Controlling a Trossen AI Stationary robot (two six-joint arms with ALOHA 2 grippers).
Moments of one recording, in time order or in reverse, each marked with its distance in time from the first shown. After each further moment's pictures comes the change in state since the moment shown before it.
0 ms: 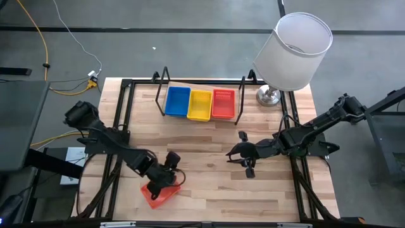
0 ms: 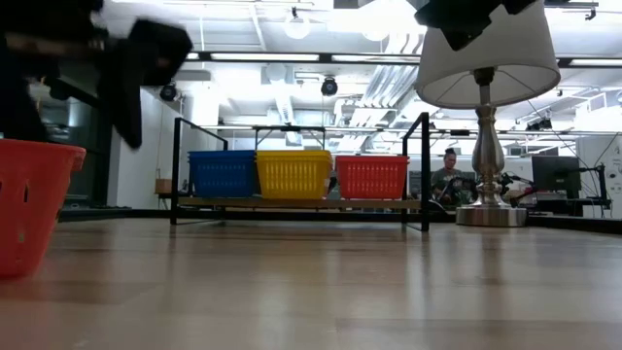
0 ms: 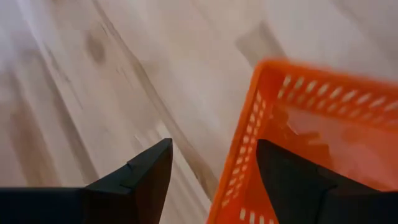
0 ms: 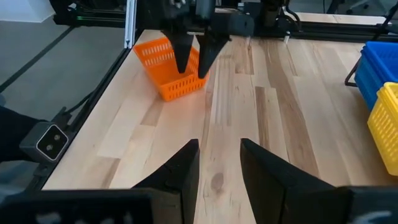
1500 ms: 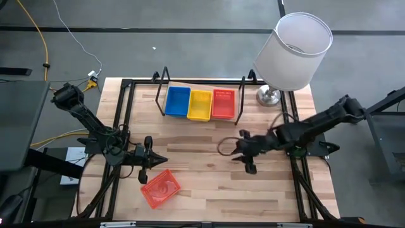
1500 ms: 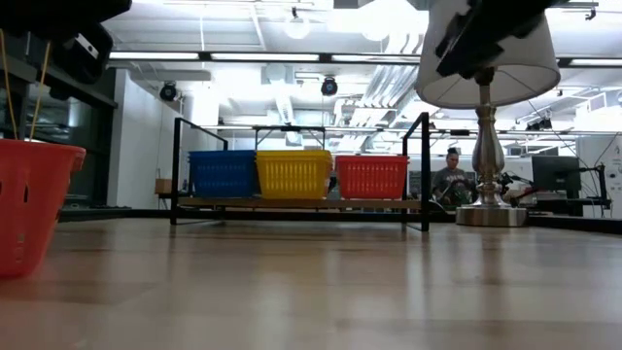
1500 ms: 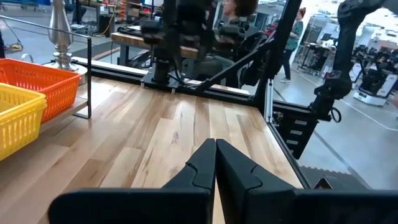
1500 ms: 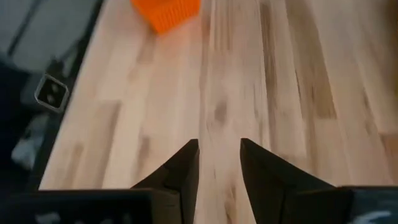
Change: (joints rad) left arm -0.207 -0.505 -0.646 1.105 -0.564 -0.386; right arm -0.130 0.037 0.125 -0.386 -0.200 0.131
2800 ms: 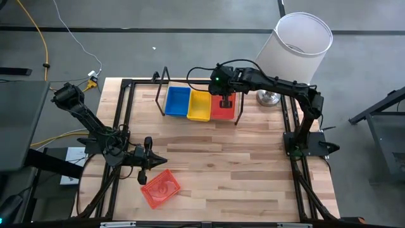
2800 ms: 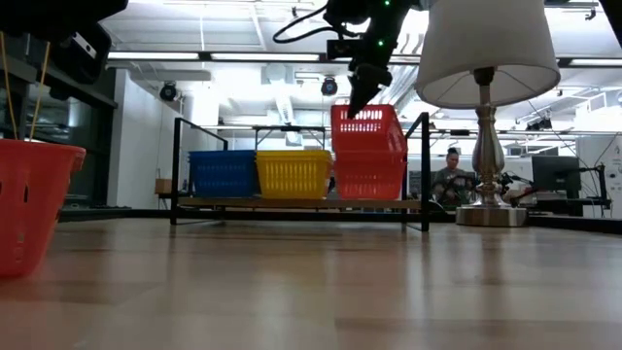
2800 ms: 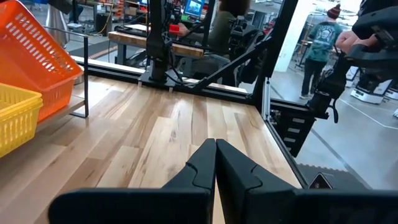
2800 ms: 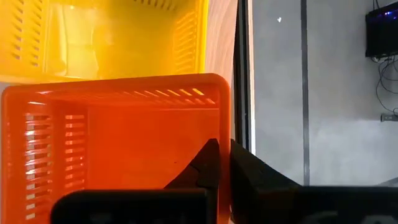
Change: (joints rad) left arm -0.013 0.000 0.000 -0.003 0.003 0.000; right arm -0.662 0.544 0.825 -0.551 0.224 -0.758
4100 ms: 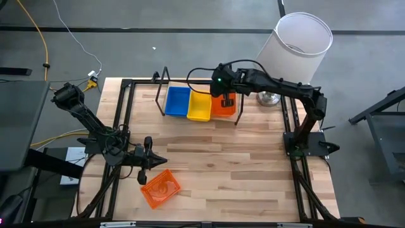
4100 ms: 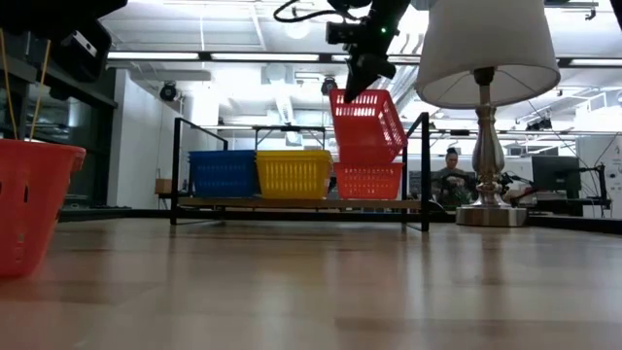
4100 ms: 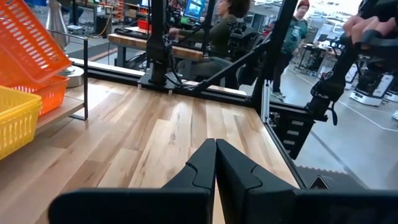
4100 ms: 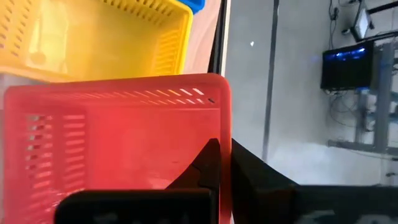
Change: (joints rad) left arm 0.000 0.000 0.000 0.014 -0.001 0.008; right arm 0.039 -0.043 0.000 0.051 0.090 -0.172
